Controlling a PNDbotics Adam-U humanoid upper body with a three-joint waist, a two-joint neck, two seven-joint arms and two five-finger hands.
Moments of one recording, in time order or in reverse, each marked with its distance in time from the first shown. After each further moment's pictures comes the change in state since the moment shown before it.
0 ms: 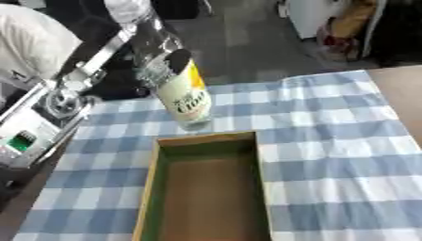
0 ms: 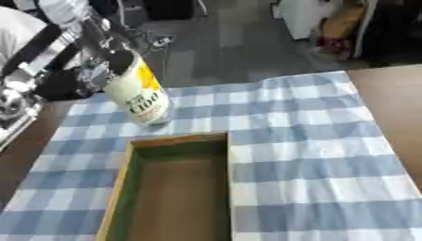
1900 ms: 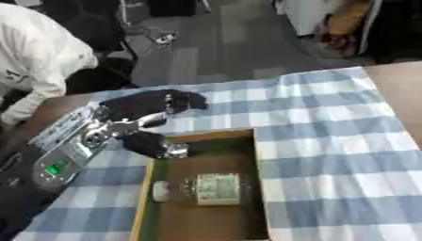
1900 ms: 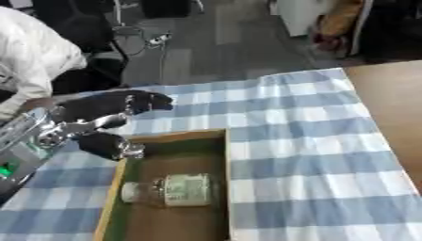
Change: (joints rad) left arm 0.046 -0.063 -0.041 0.149 -0.405 -0.105 -0.318; right arm -0.001 0.000 0.000 0.000 -0.001 0.000 0.000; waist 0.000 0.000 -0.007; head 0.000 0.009
